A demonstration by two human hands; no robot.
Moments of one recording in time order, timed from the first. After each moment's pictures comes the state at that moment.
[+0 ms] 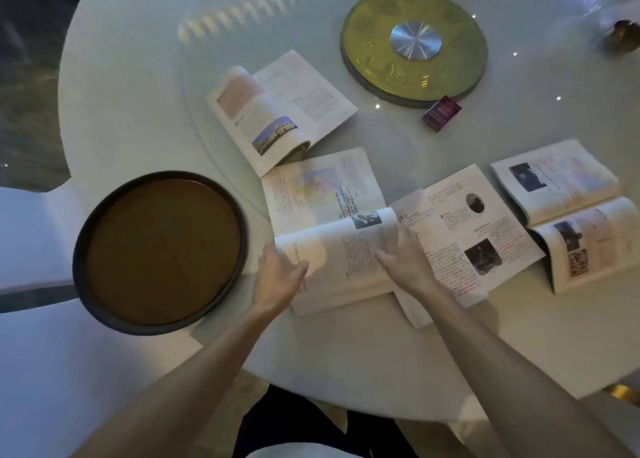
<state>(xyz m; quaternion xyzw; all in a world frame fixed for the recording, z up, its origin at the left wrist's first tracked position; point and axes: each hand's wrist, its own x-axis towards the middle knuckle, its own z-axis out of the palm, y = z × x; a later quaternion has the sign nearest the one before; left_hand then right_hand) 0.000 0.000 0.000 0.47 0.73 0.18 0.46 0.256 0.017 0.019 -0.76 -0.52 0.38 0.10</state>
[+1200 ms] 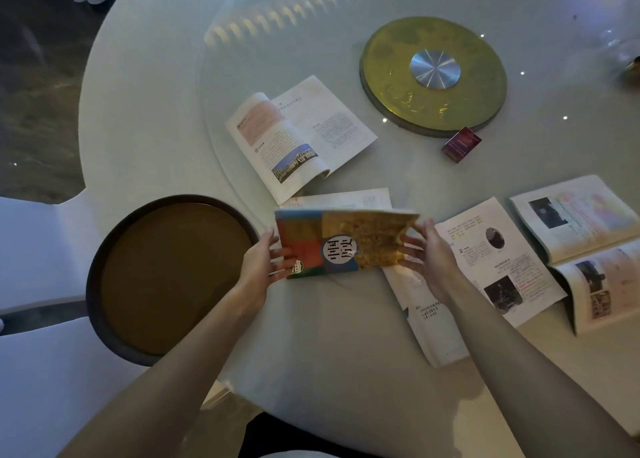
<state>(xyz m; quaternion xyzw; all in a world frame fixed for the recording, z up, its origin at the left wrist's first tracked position) -0.048 0.087 0.032 0.14 0.67 0.32 0.65 0.258 0.092 0.036 -0.71 -0.20 0.59 0.34</state>
